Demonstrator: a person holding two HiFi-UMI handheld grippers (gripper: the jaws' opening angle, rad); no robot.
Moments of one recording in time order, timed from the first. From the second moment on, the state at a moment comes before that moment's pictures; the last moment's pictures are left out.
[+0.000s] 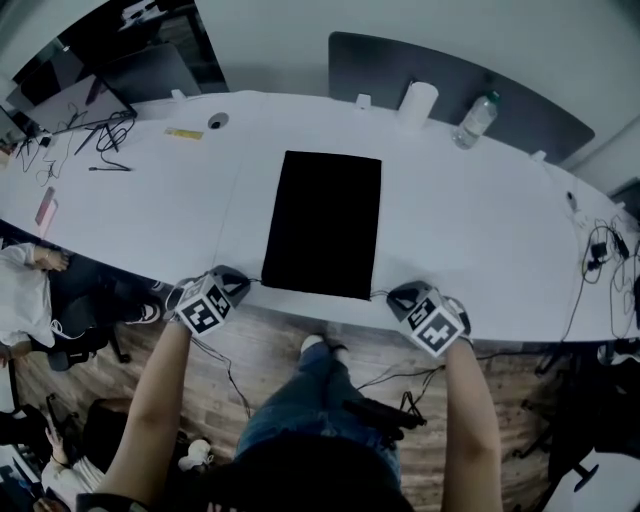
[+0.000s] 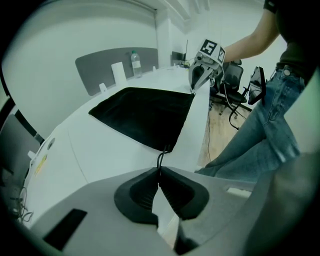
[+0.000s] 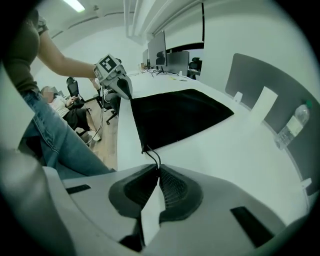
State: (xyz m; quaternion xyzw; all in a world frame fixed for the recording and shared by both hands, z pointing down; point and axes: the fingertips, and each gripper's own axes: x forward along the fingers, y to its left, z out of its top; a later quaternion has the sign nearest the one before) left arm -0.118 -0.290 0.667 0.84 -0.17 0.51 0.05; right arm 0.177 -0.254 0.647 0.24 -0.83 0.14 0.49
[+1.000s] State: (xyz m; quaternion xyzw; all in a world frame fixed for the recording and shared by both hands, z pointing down) left arm -0.128 -0.342 0.556 0.85 -0.32 0.41 -0.03; right arm 0.212 -0.298 0.548 0.44 -0.80 0.09 0.39
